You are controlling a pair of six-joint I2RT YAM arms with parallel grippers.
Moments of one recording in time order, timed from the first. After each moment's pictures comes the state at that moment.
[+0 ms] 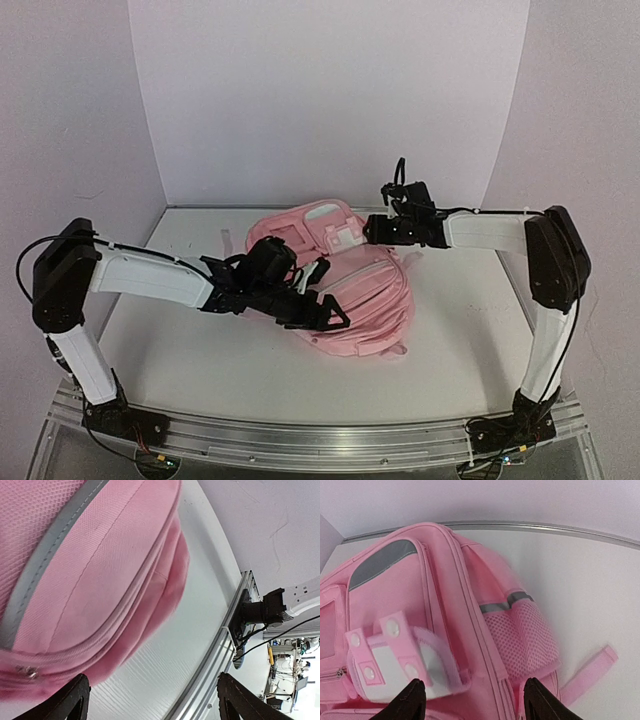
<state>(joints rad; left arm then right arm) -0.98 1.74 1.06 0.02 0.40 -0.69 0.52 1.96 1.41 -0.08 0.07 0.32</state>
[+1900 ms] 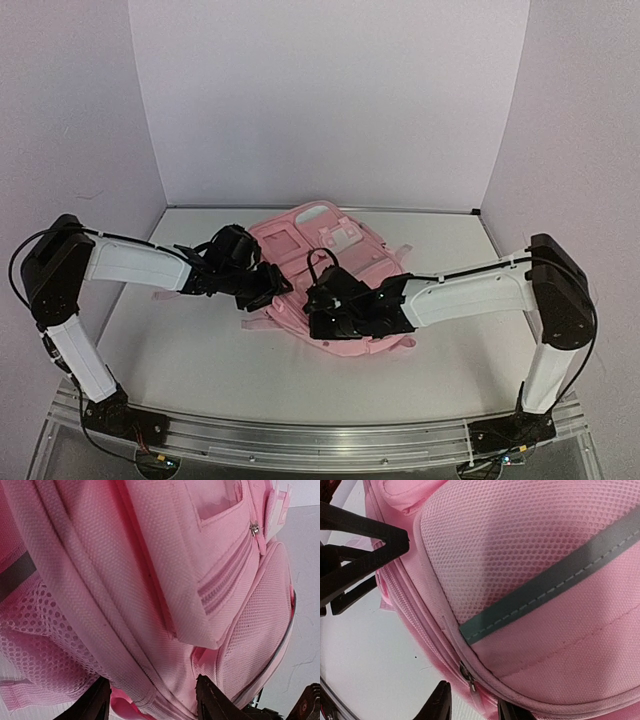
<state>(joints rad) -0.74 1.70 0.96 -0.03 0.18 -1.02 1.12 1.88 1.24 -0.27 0.30 0.90</state>
